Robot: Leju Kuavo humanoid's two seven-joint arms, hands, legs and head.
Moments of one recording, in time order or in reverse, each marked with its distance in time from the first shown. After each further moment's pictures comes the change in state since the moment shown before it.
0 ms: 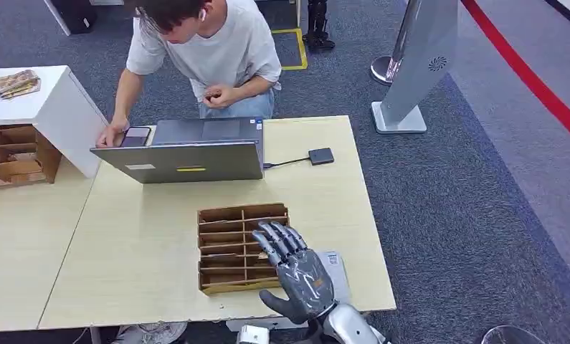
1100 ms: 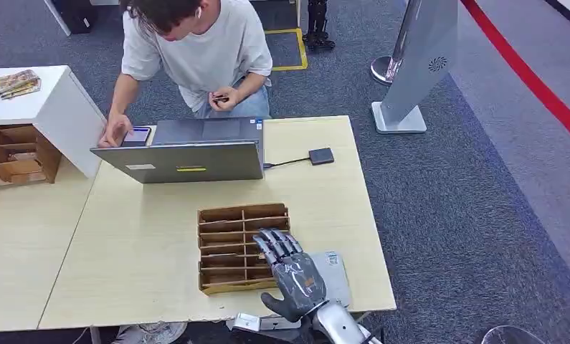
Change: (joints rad) left arm -0.005 0.000 -0.014 0.000 -0.014 -0.005 0.012; right arm -0.022 0.060 -0.004 0.175 0.005 0.016 0.052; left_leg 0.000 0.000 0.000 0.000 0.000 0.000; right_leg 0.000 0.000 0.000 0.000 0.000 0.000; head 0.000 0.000
